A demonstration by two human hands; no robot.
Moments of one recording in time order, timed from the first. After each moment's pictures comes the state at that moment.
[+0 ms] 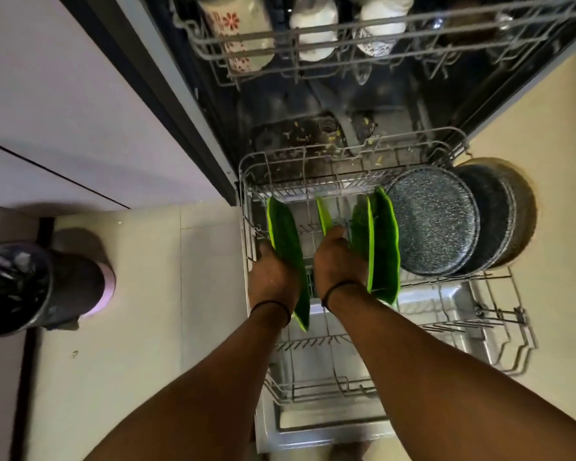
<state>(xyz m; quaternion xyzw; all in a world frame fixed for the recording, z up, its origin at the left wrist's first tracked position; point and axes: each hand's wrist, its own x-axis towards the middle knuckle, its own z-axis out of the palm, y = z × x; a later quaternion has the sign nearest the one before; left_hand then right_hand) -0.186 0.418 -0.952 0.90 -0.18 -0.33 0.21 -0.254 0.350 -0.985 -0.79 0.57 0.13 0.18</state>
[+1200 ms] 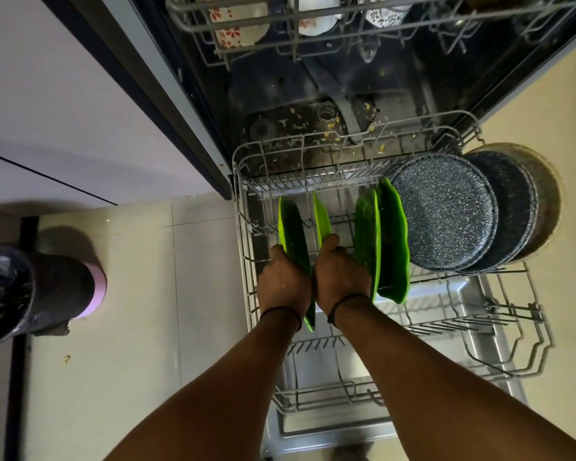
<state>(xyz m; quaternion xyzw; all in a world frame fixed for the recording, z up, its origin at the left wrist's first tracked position) -0.192 0.410 -0.983 0.90 -0.20 -0.34 0.20 -0.258 0.360 -1.028 -0.82 0.53 0.14 0.16</state>
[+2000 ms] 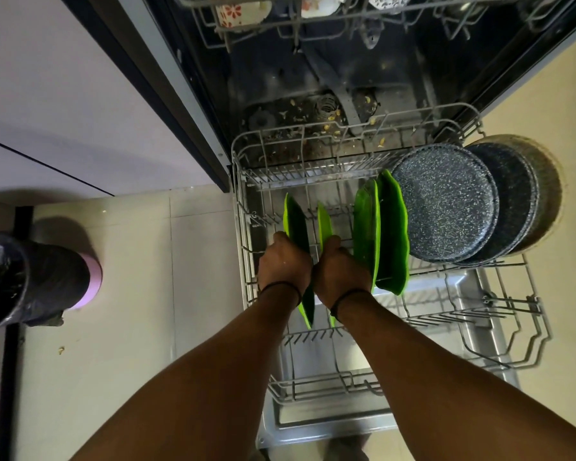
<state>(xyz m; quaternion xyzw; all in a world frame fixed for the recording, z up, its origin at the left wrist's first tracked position) -0.183 0.400 -1.002 0.89 -0.21 -0.36 0.17 -0.272 0.365 -1.048 -0.80 0.54 0.10 0.24</state>
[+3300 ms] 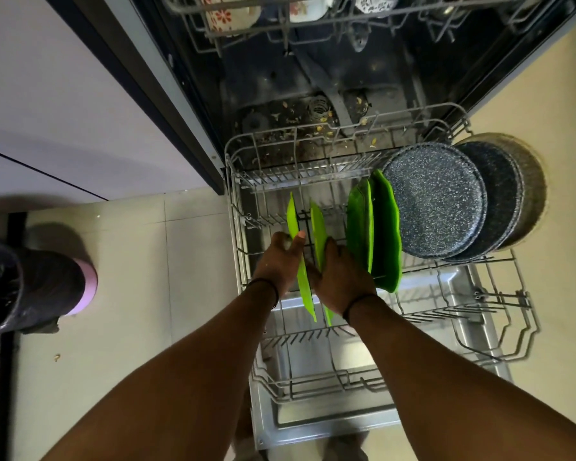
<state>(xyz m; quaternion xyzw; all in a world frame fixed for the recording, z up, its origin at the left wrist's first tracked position) -0.174 0.412 -1.043 0.80 -0.17 -0.51 0.28 -0.295 0.369 -1.048 -0.81 0.50 0.13 0.26</state>
